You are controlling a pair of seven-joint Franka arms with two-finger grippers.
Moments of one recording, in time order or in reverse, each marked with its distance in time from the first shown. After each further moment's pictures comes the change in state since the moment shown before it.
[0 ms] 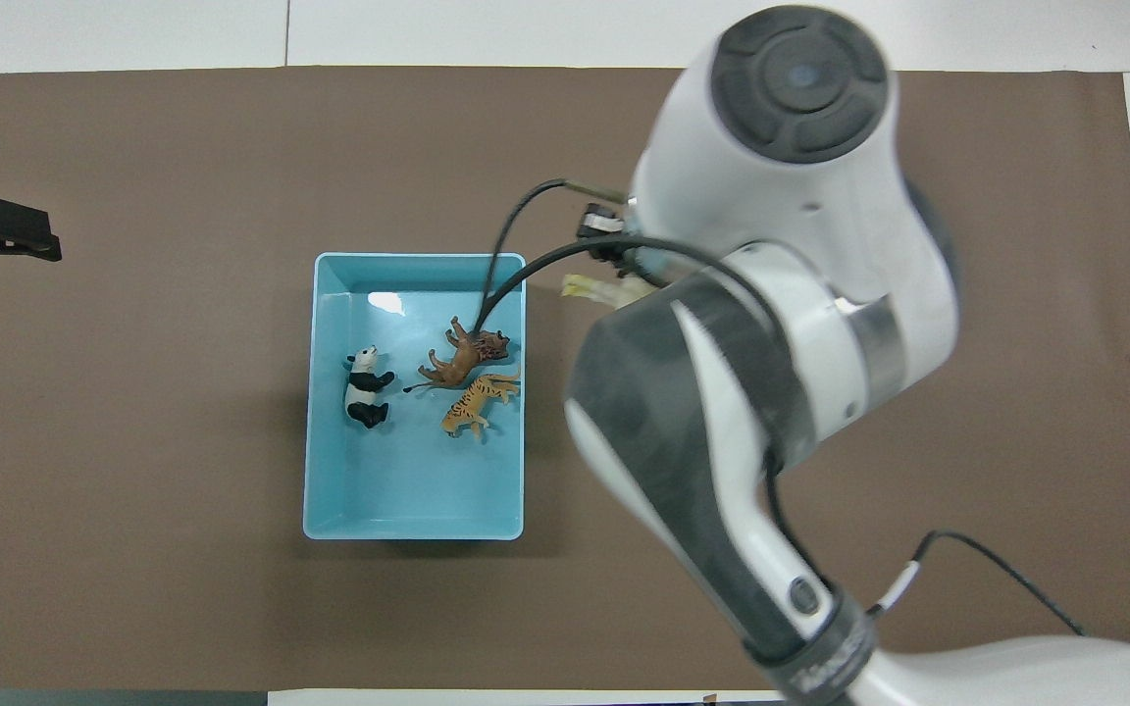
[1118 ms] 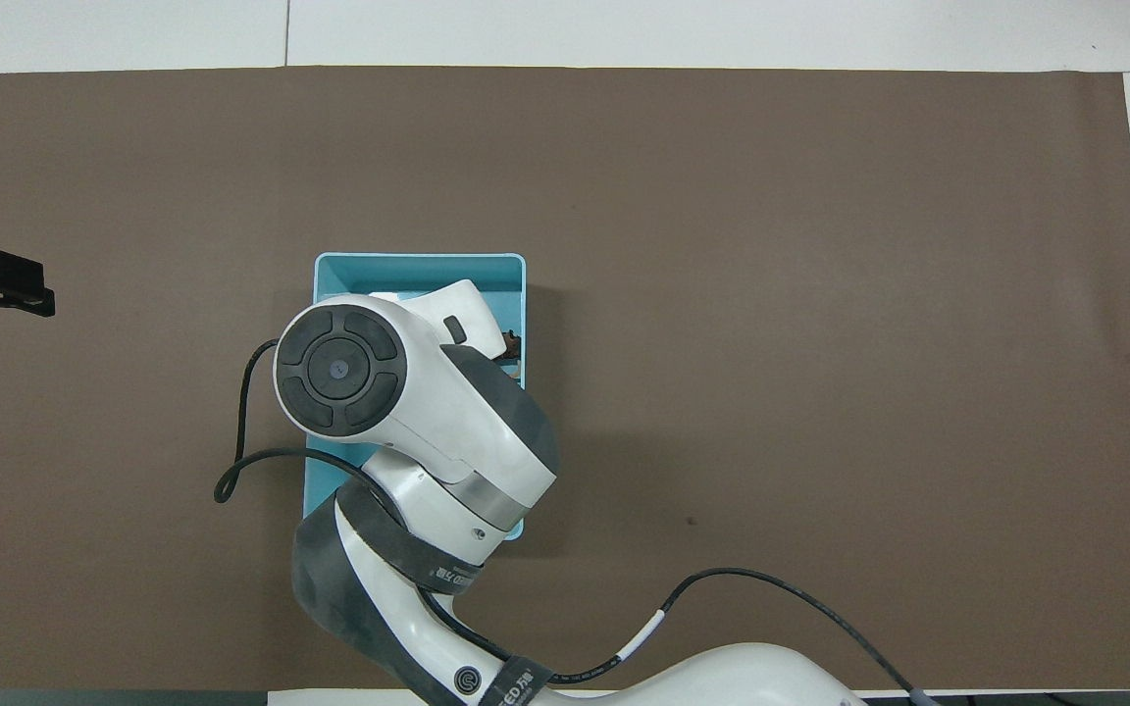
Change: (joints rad) left arm -0.081 -0.034 0.048 0.032 0.000 -0.178 -0.002; right arm 0.246 0.208 -0.010 0.045 -0.033 0.231 0.229
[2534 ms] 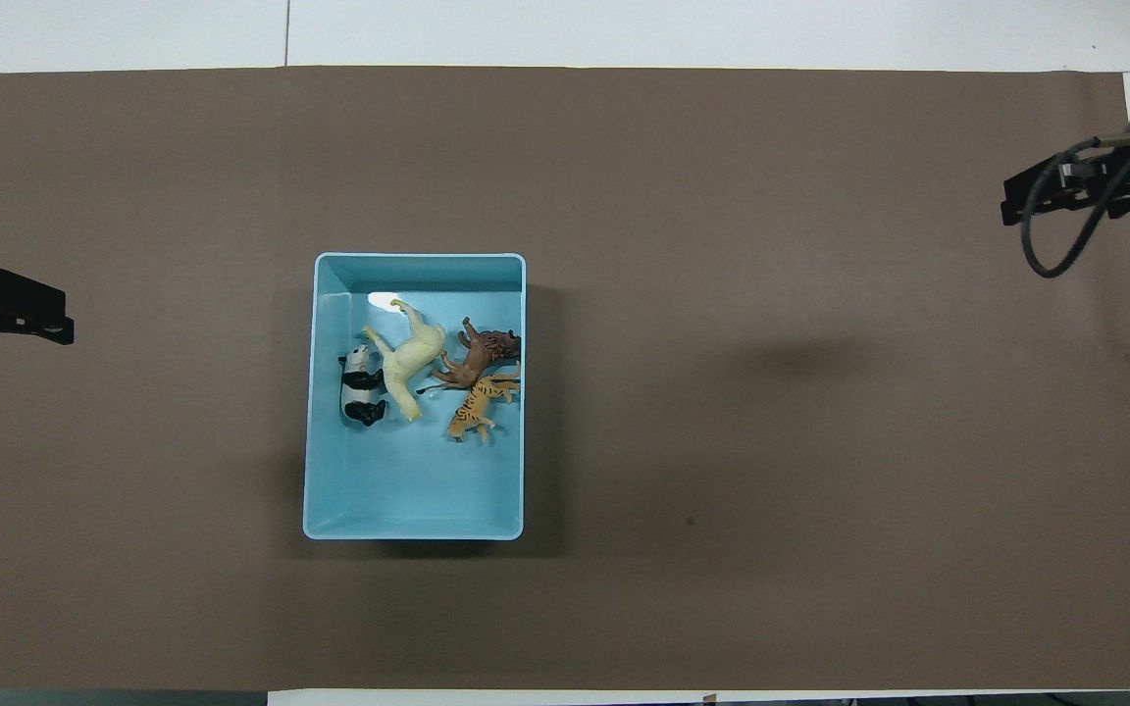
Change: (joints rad) left arm -0.027 -0.010 0.005 -0.024 -0.003 -0.049 0.022; right arm -0.814 -0.403 -0.062 -0.260 -0.006 -0.319 -1.223
